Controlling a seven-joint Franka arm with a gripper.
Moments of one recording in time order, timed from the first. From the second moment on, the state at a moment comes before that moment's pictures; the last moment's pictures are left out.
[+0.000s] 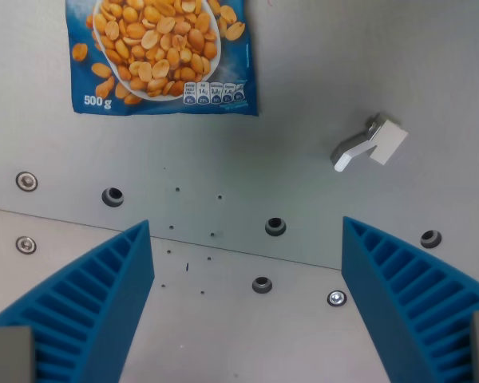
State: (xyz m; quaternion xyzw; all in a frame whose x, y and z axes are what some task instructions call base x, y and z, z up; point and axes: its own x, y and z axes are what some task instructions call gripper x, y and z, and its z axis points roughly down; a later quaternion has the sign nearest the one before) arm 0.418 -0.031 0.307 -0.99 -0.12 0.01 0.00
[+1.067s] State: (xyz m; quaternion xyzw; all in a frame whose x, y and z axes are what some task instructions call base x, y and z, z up) arm 0.486 -0.016 0.305 -0.99 -0.12 0.00 0.00
